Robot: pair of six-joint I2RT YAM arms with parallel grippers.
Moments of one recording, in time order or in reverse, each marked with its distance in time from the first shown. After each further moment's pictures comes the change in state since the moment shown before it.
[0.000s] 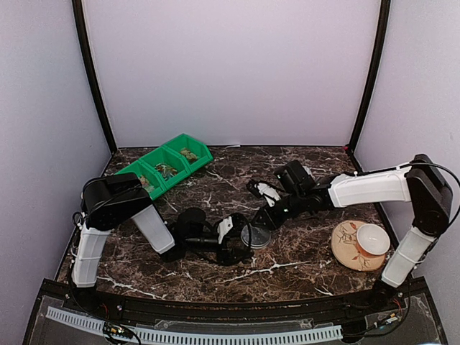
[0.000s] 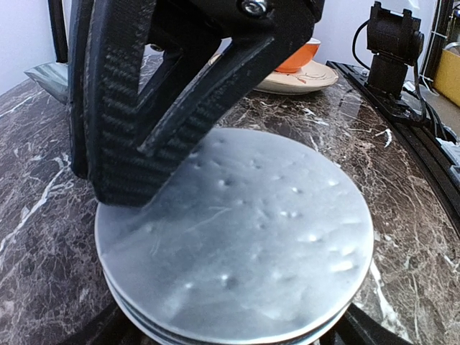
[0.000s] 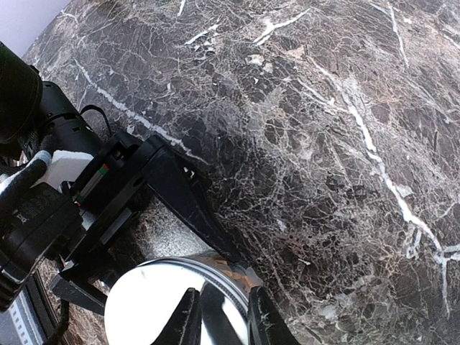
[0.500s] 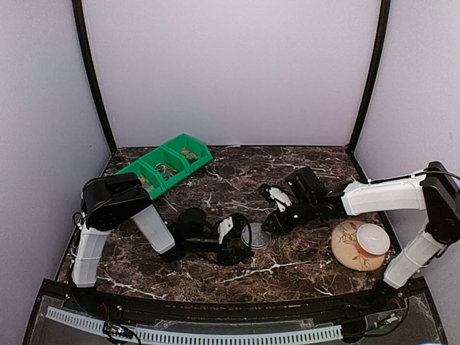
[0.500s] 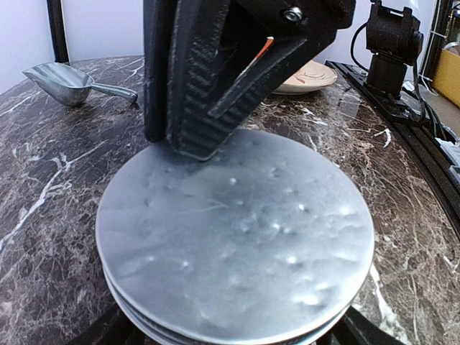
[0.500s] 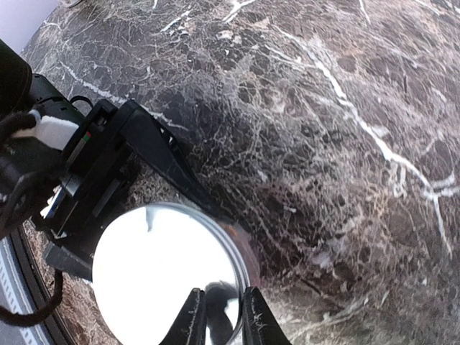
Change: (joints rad) left arm -0.002 0.000 0.003 -0.004 0.000 0.001; right arm -0.001 -0.113 -0.127 0.019 0.057 0.083
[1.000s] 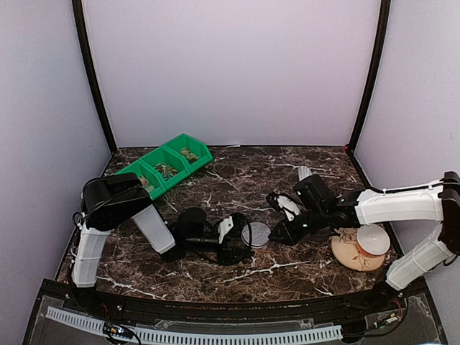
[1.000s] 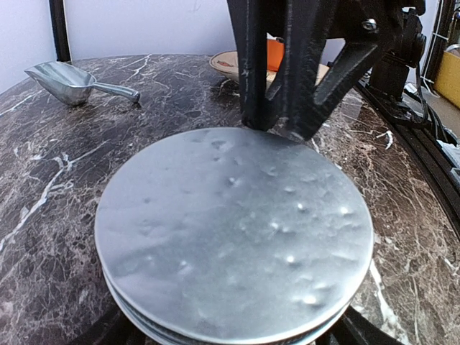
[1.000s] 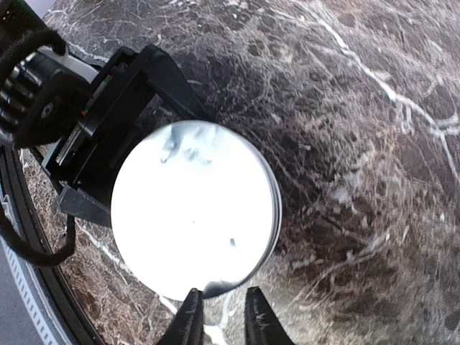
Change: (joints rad) left arm 0.000 0.000 0.002 -0.002 -0.004 -0.005; right arm 0.035 -0.142 -0.116 -0.037 0.021 0.062
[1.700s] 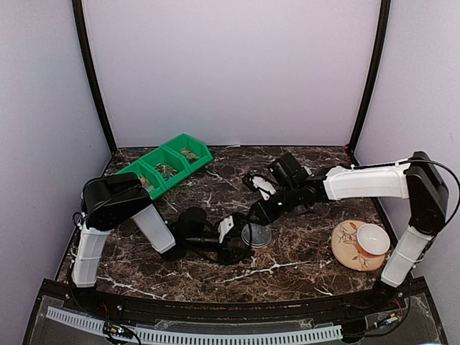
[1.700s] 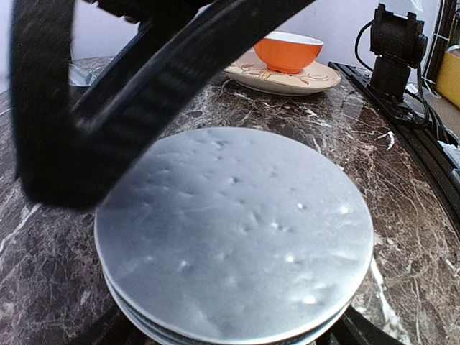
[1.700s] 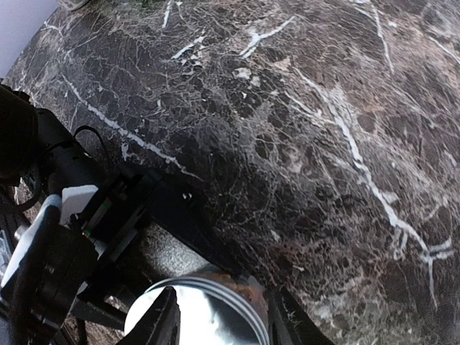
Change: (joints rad) left arm 0.001 0.000 0.006 -0.008 0.000 -0.003; right arm -0.015 0.264 0.349 -0.098 -0.003 -0.090
